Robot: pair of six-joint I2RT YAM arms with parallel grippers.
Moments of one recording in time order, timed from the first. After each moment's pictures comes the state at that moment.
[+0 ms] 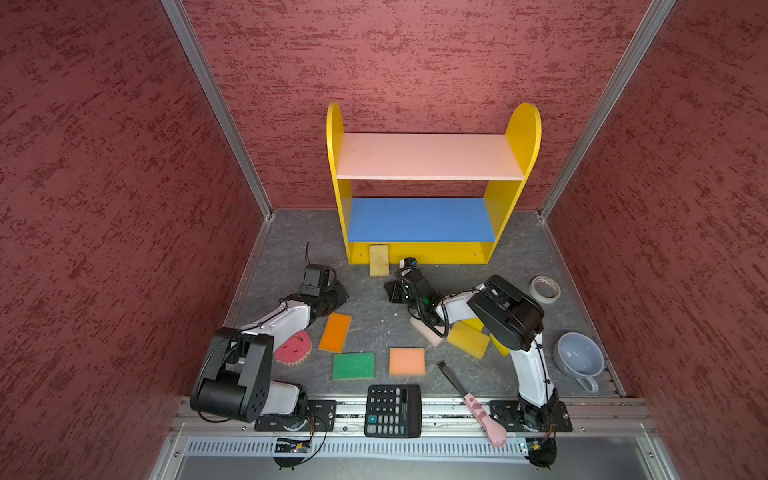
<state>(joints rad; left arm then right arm) -0.18 1.41 0.62 -0.11 0.20 -0.81 0.76 2.09 1.00 0.59 0.00 0.79</state>
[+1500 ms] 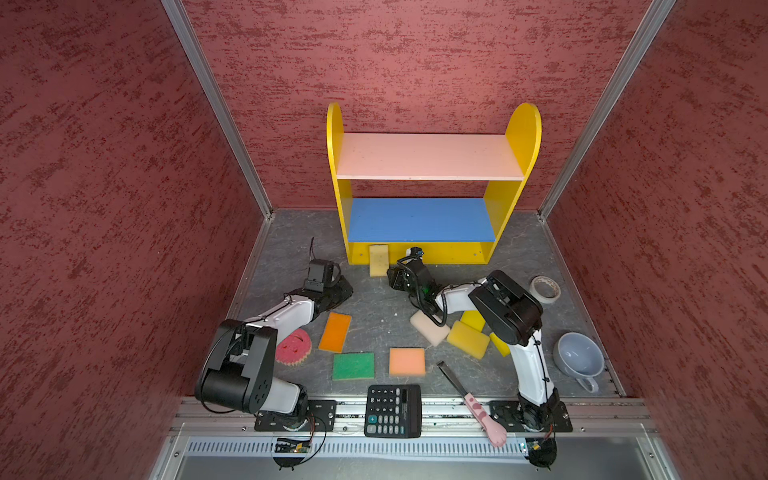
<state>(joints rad) -0.20 1.44 0.67 -0.09 0.21 -0.81 0.71 2.14 1.12 0.53 0.09 0.82</state>
